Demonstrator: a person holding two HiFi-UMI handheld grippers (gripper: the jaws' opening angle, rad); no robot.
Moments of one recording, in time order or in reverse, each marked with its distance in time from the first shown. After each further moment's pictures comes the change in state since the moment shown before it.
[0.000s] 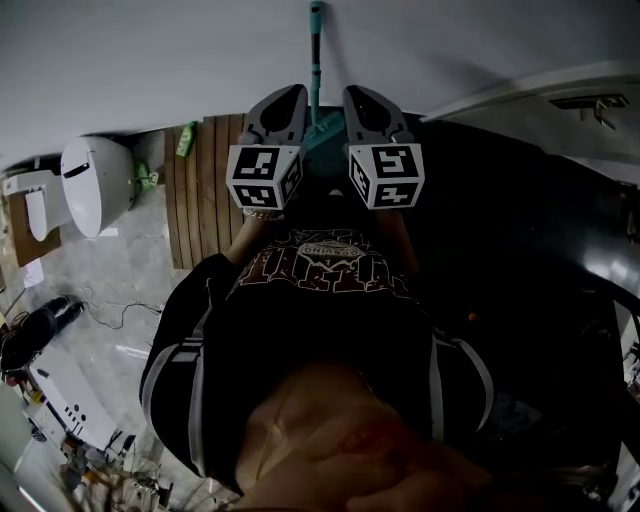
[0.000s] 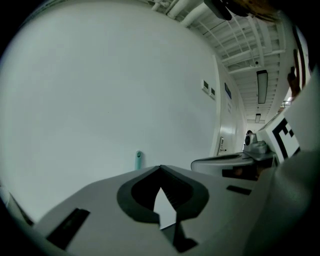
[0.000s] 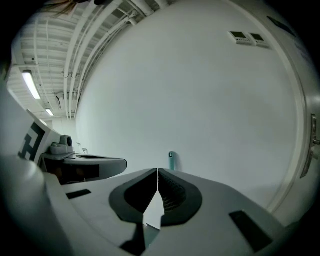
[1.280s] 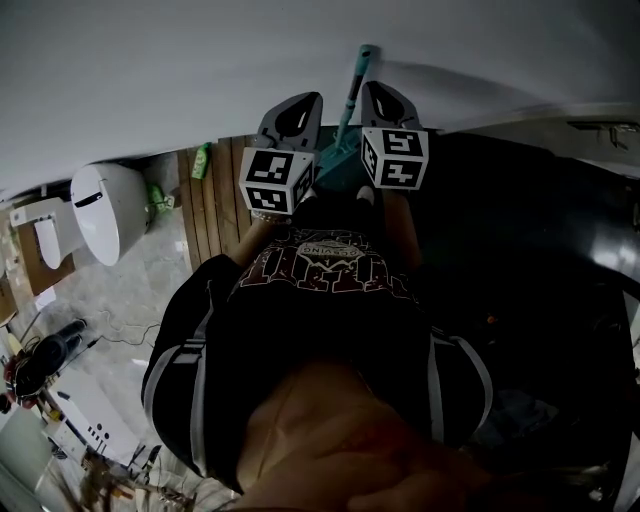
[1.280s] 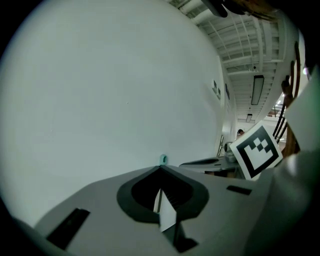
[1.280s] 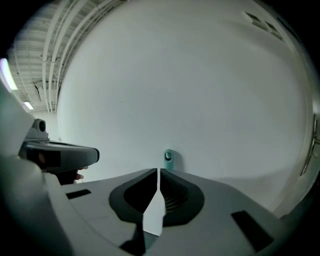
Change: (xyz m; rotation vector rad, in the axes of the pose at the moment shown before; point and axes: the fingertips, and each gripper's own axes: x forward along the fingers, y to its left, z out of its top) left arm 0.056 0.112 0.017 0.018 0.053 -0.119; right arm 0.150 -0.016 0.000 0.030 0.084 -0.171
